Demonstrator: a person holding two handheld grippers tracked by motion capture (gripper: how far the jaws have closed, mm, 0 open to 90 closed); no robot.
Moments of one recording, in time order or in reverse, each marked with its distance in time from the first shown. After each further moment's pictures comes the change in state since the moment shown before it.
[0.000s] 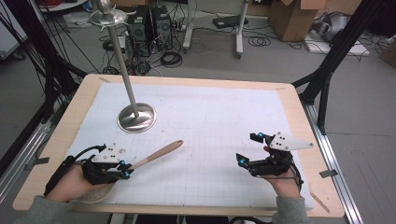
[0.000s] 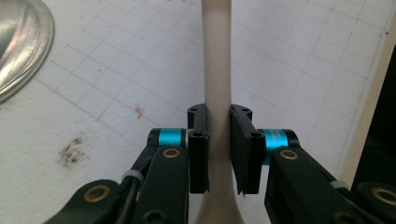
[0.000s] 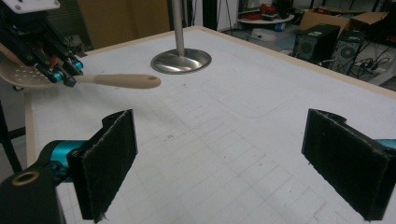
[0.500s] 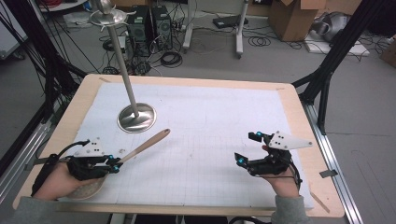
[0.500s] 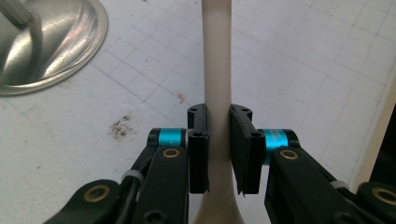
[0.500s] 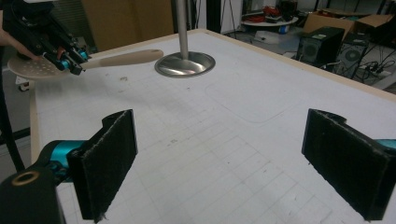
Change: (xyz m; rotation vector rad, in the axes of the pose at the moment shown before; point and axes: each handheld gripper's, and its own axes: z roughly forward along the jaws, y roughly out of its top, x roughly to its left) left arm 0.020 -0.014 -0.023 -0.053 0.049 -0.062; right arm 0.001 0.004 0.003 -0.013 0.015 -0.006
